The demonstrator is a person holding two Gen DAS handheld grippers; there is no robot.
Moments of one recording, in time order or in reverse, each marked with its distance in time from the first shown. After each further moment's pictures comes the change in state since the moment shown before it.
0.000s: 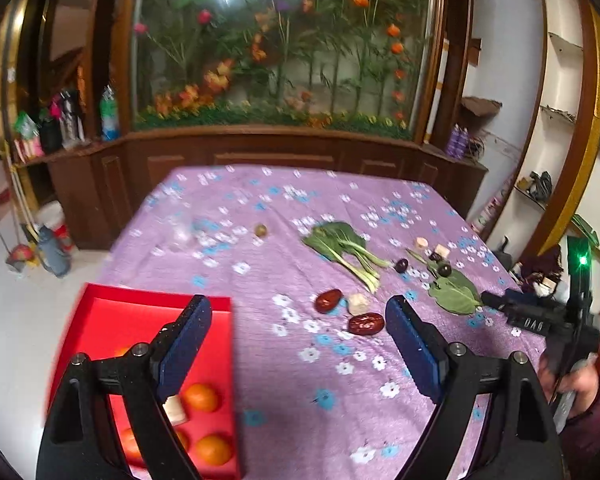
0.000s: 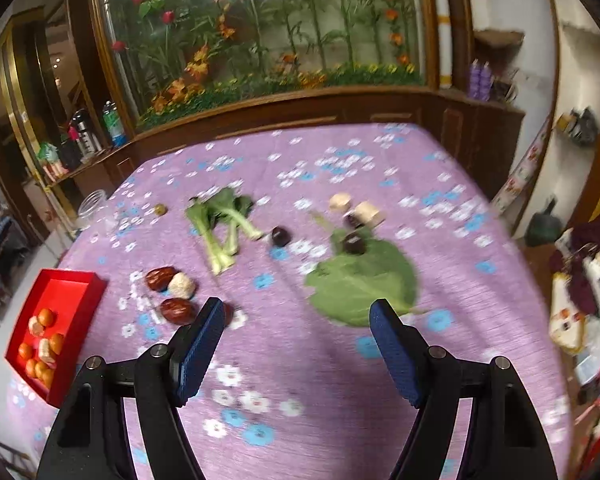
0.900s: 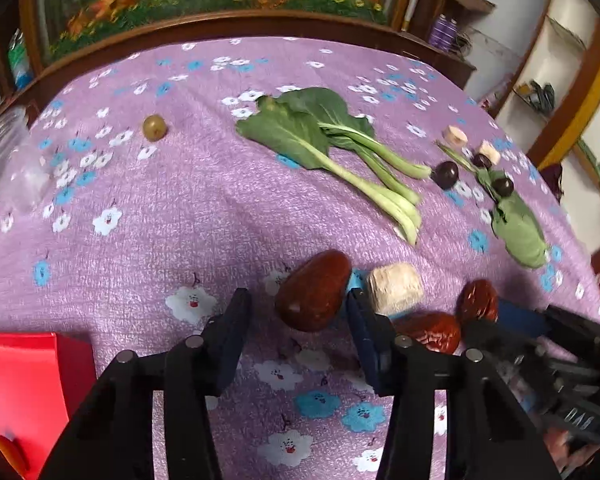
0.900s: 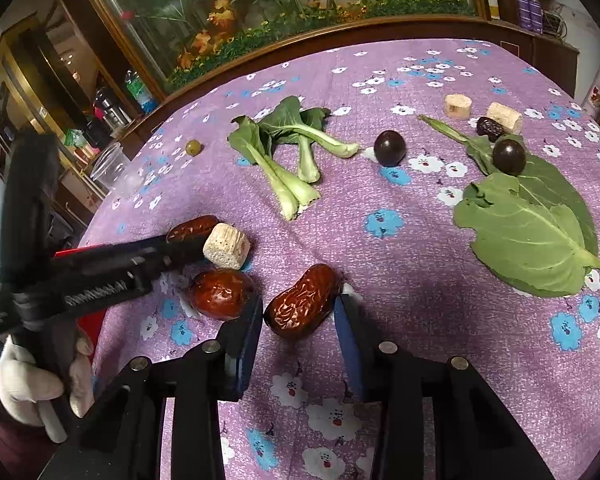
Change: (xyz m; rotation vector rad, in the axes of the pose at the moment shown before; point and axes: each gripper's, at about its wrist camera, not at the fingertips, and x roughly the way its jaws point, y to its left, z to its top) left arm 0.239 -0.022 -0.026 0.127 0.382 -0.118; right arm 0.123 0.051 -0.027 0.066 0.166 0.186
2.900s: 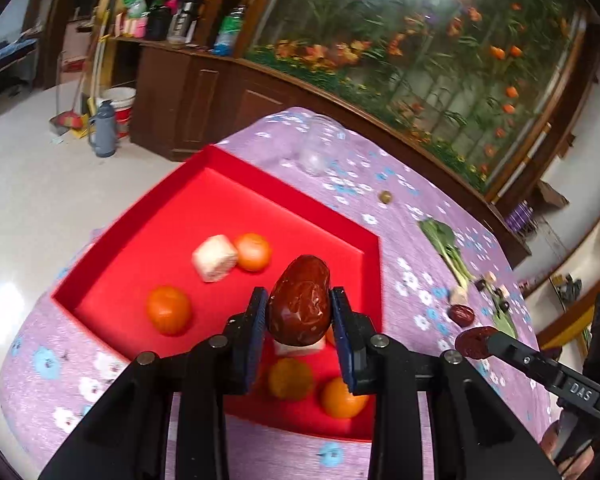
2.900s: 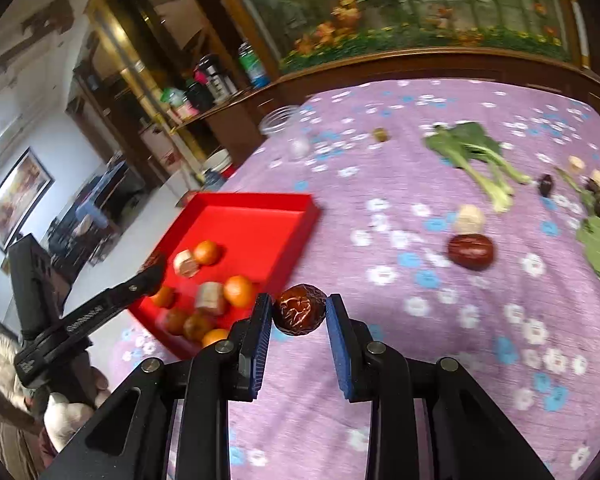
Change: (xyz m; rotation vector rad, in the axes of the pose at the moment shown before) left arm -0.213 0.143 -0.198 -0.608 -0.390 0.130; right arm -0.063 0.171 -0.050 -0.237 0.030 0.255
